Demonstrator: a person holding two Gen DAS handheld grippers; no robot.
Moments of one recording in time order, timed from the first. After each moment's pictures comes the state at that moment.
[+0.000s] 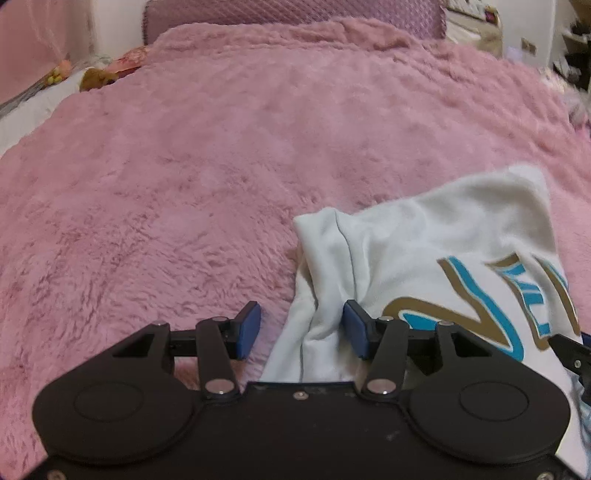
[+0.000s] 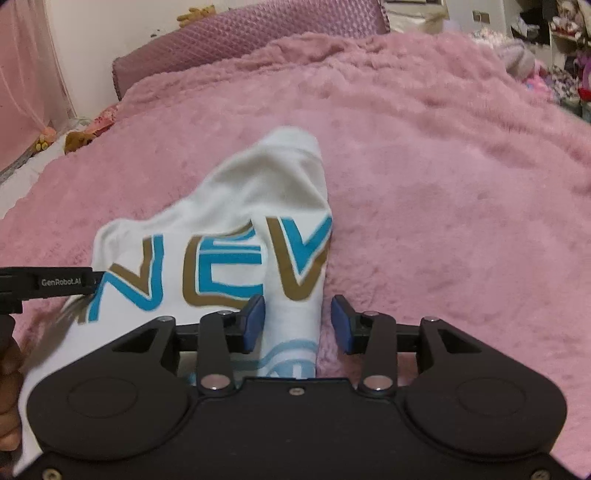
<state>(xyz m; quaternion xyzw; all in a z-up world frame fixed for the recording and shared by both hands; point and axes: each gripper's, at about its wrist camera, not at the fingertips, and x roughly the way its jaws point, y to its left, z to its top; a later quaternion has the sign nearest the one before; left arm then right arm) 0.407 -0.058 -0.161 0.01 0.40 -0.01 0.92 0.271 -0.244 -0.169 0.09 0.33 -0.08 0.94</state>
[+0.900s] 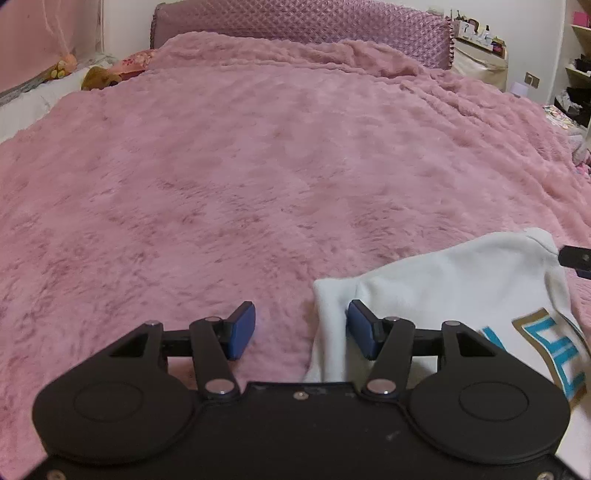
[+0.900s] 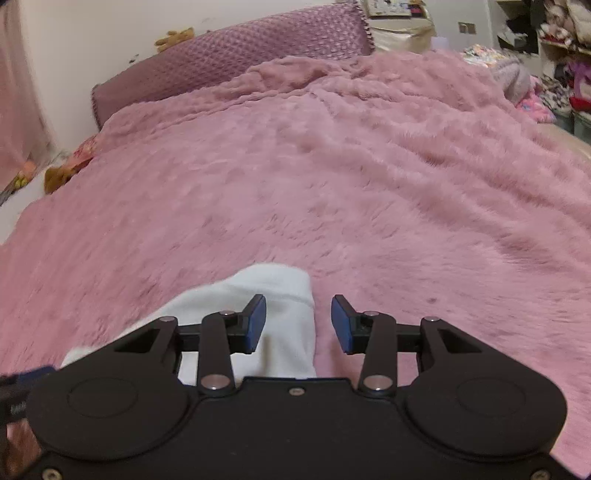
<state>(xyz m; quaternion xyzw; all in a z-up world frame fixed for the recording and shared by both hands) 0.430 -0.032 -0.157 -0.02 0.37 -0.02 0.93 0.352 -0.274 -0.126 0.10 0.31 -0.11 0.94</state>
